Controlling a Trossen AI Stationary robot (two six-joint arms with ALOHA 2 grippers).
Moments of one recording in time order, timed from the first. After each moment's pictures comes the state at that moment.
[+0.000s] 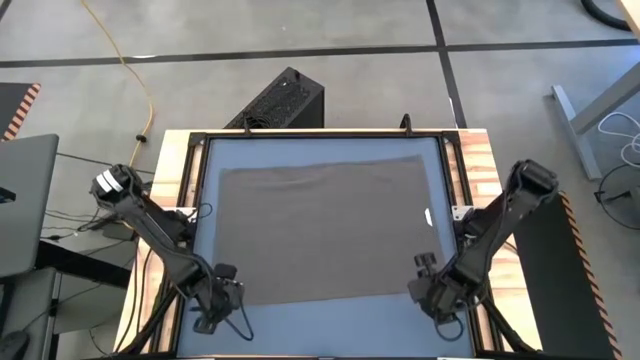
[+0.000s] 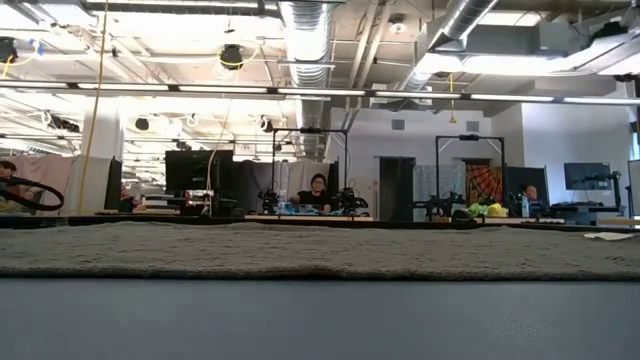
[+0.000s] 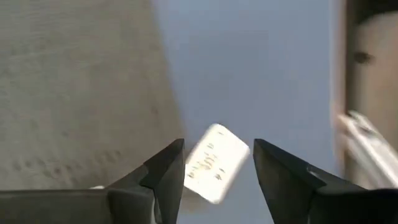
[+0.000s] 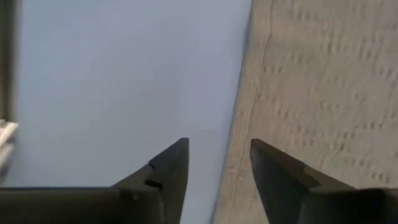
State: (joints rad) left arm -0.84 1.44 0.78 -0.52 0.08 -0.73; right arm 0.88 1.42 0.88 -0.81 0.07 0.68
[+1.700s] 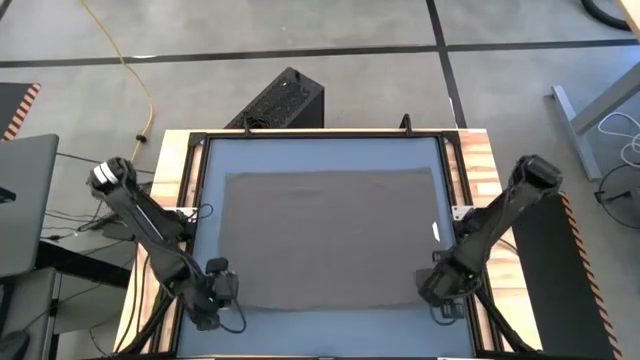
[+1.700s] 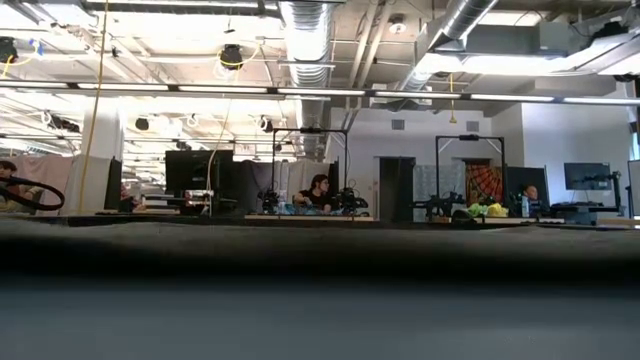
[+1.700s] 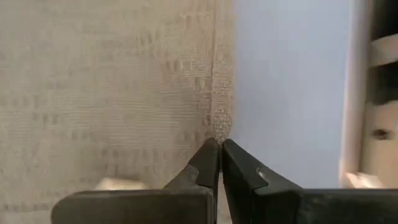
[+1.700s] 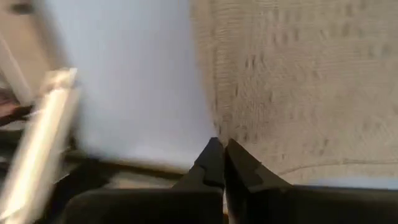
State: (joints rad) left arm -0.91 1.31 0.78 -0.60 -0.14 -0.98; right arm 0.80 1.31 0.82 -0.90 -0.30 0.88
